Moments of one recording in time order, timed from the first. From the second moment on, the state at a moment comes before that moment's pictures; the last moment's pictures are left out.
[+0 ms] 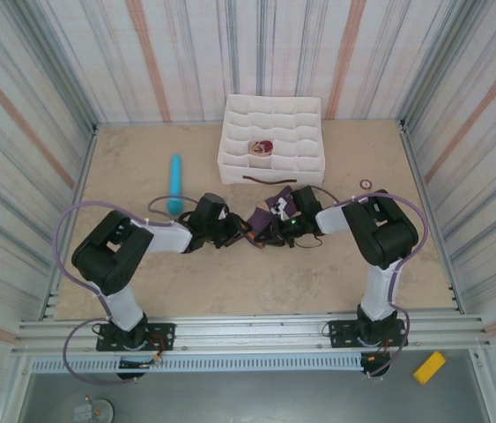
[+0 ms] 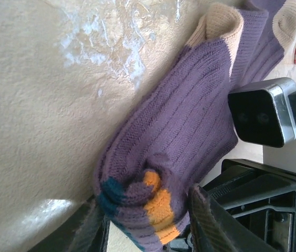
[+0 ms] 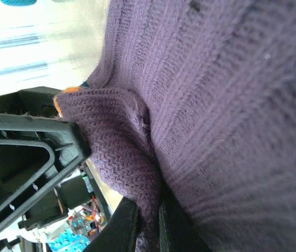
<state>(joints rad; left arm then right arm) -0.64 1.75 0.74 0.24 0.35 -1.07 0.46 1.92 0.83 0.08 -0.90 0.78</state>
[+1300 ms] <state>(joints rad) -0.50 1.79 0.97 -0.29 0.50 -0.82 0.98 1.55 0.90 -0.25 0.05 0.20</state>
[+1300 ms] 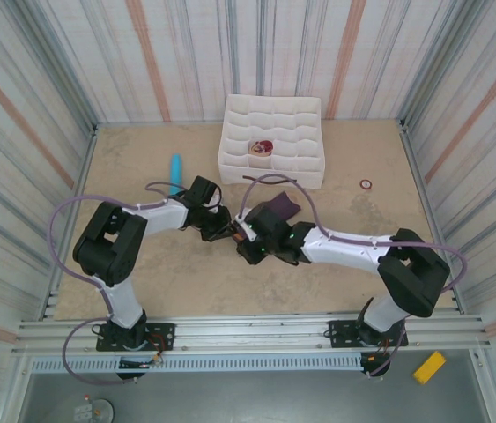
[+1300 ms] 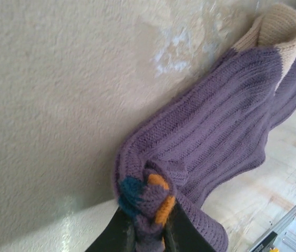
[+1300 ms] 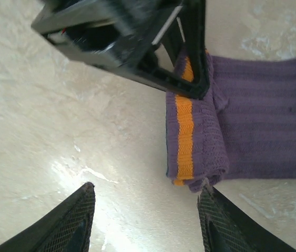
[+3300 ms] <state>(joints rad) -0.25 1.58 0.73 -0.23 0.61 -0.78 0.91 1.80 0.87 0.10 0.12 0.12</state>
